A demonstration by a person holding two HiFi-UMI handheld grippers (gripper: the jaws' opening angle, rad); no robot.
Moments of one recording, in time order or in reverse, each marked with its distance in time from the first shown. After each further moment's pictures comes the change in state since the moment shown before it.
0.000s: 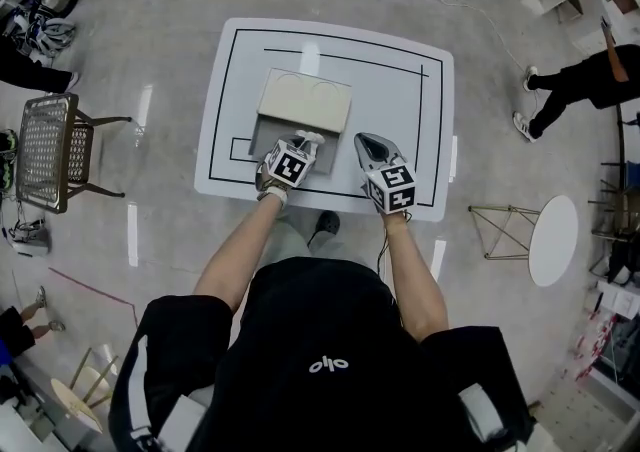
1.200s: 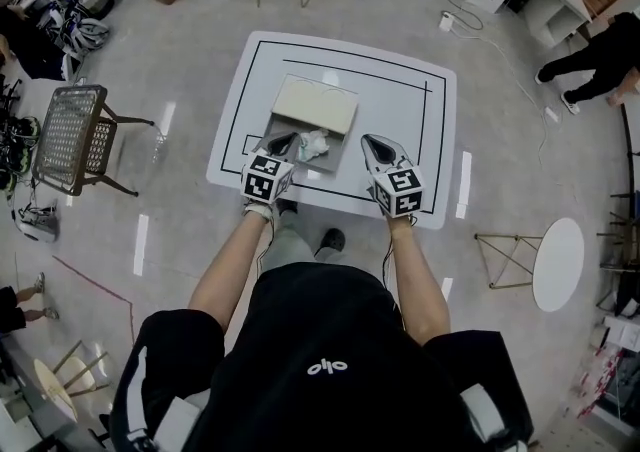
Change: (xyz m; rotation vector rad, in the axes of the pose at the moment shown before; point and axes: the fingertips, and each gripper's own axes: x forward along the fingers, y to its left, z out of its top) left arm -0.159 -0.013 0.052 -0.062 -0.432 0.154; right arm -0.063 0.024 0.034 -0.073 -0.141 0.048
